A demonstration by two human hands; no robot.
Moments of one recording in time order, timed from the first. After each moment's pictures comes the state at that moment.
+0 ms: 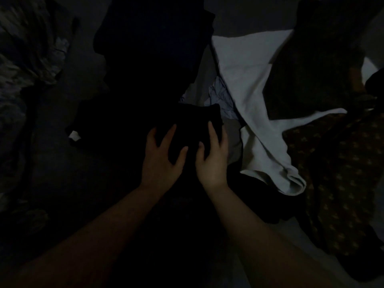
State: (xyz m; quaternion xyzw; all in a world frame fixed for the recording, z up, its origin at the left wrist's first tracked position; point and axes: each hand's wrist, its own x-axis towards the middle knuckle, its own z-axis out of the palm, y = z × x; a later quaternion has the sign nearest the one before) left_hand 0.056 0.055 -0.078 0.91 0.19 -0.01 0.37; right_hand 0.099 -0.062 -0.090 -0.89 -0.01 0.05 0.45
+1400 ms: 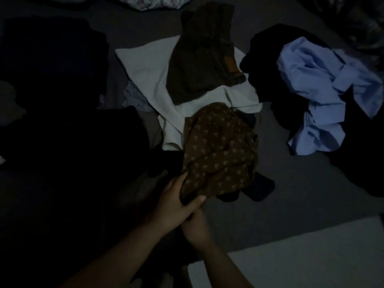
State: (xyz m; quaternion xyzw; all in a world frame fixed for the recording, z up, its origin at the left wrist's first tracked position) left_hand -0.044 -0.121 -0.022 0.79 0.03 -0.27 0.55; right_hand -0.090 -0.211 -0.024 -0.78 0.17 0.24 0.55
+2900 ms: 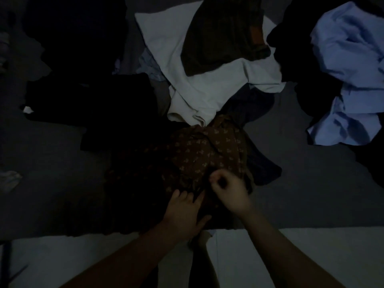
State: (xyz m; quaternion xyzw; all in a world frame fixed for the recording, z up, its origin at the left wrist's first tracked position) left_hand -0.131 -0.175 -0.024 0.93 -0.19 -0.32 0.07; right_hand -0.075 -0.333 -0.025 -0.88 0.05 0.24 0.40
